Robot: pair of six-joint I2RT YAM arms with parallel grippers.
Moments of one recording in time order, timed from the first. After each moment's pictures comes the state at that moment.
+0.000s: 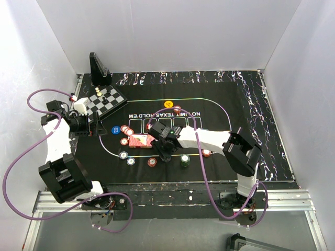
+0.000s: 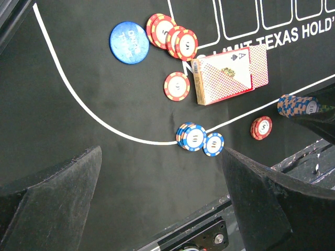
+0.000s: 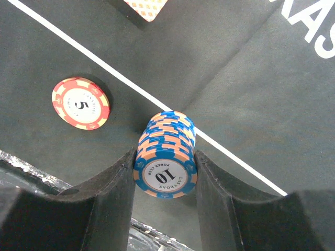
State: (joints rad) left arm 0.46 1.37 1.12 -0.97 0.69 0.47; right arm 1.08 1.87 1.34 -0.68 0.06 0.36
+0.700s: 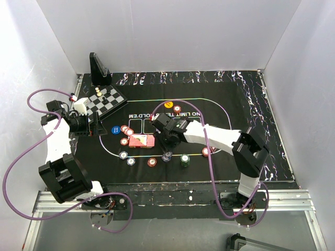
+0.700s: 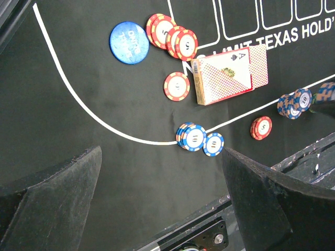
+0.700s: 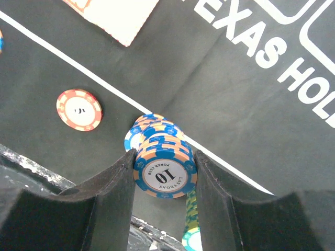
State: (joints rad) left arm 0.46 1.37 1.12 -0.97 0.69 0.47; right arm 1.03 1.81 1.35 -0.69 0.07 0.34
